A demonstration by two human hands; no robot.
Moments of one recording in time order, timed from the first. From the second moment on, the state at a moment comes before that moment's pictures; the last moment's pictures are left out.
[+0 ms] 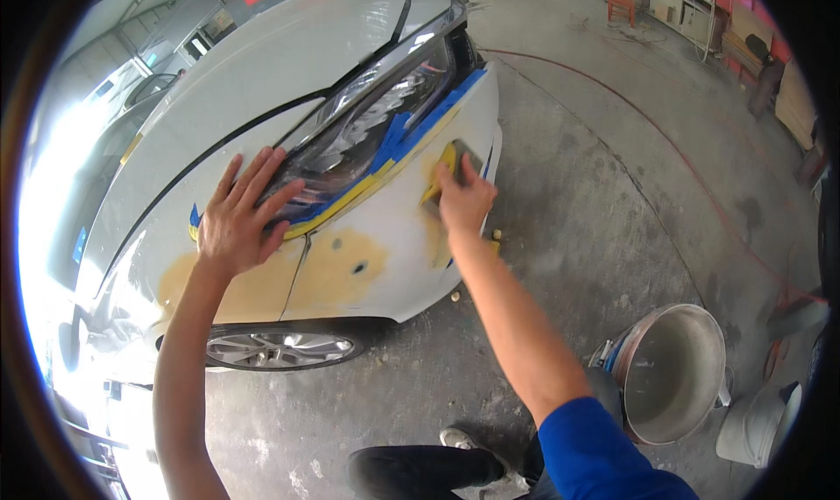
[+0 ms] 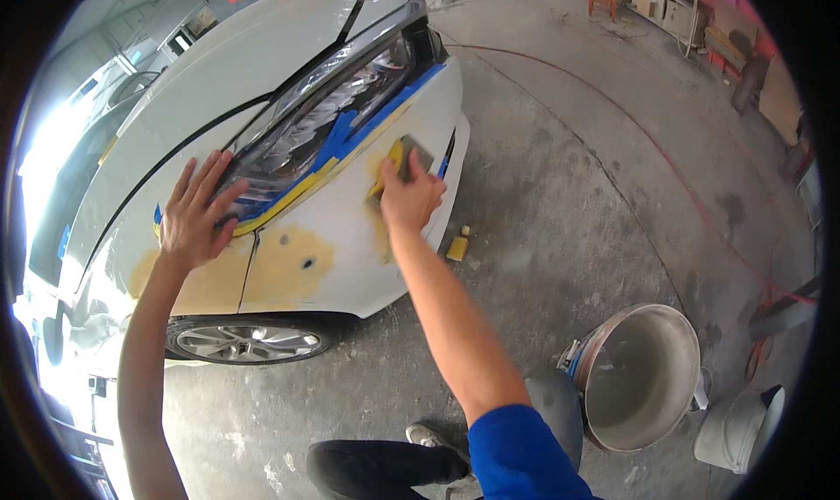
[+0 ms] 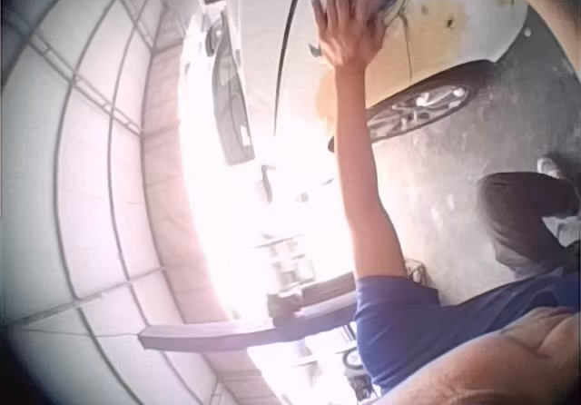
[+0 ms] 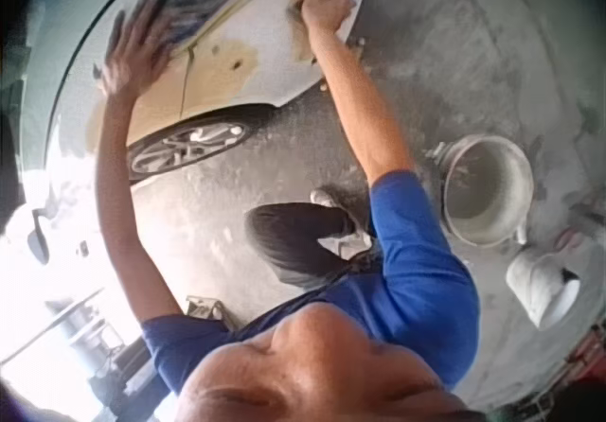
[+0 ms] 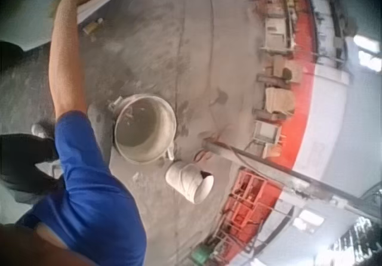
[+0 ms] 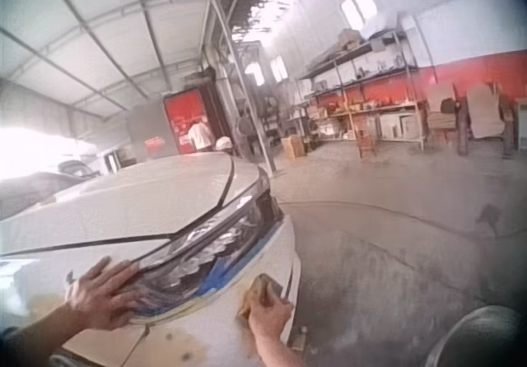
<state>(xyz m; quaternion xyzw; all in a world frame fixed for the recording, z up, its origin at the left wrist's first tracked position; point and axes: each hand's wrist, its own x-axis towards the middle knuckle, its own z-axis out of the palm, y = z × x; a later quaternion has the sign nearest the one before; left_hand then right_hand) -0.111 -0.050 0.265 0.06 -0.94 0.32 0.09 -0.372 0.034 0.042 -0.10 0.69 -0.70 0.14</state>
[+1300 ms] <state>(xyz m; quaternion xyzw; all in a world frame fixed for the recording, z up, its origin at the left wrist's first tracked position) -0.108 -0.048 0.265 0.06 -0.94 0.31 0.09 -0.325 0.035 -0.008 -0.13 0.62 -0.77 0.05</state>
